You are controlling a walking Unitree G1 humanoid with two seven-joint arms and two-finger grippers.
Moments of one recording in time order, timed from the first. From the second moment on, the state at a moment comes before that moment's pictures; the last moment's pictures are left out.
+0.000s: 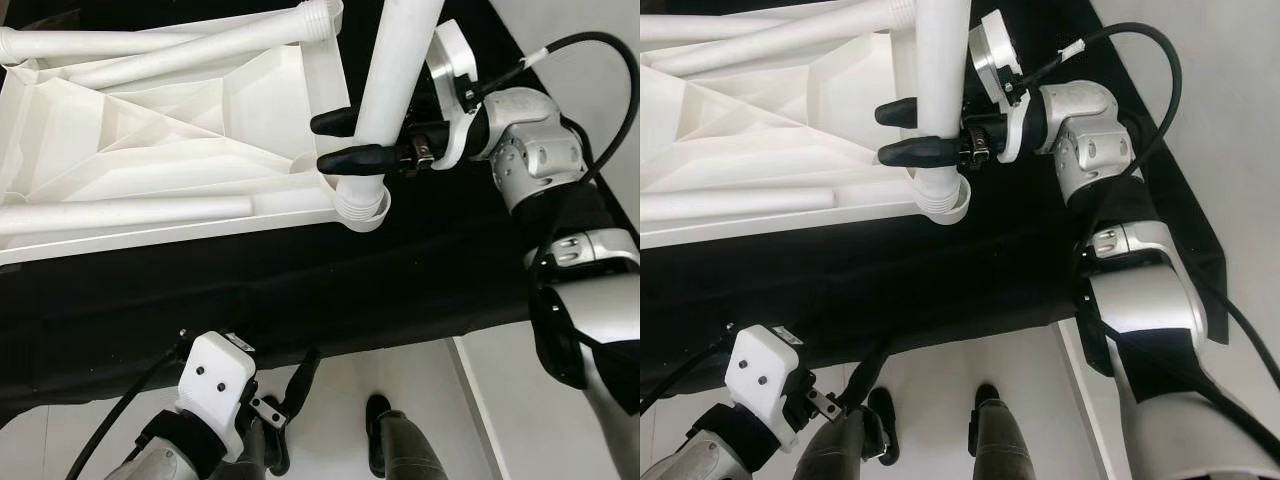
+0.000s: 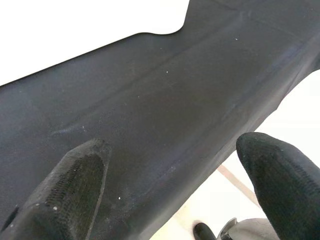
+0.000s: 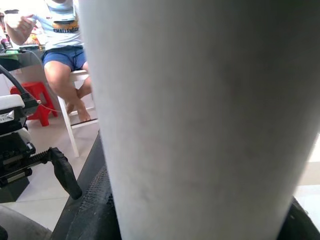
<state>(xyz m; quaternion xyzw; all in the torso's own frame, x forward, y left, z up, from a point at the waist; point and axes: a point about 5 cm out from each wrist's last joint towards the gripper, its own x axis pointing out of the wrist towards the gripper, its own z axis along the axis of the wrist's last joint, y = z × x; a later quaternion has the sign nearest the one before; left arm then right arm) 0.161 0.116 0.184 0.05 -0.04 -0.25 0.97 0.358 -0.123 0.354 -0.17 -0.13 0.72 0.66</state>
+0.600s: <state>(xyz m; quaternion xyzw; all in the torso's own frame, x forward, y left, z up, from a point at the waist) 0.157 0.114 0.183 0.05 -0.04 -0.25 0.97 0.358 -0.132 0.360 -0.18 -0.13 0.71 0.67</state>
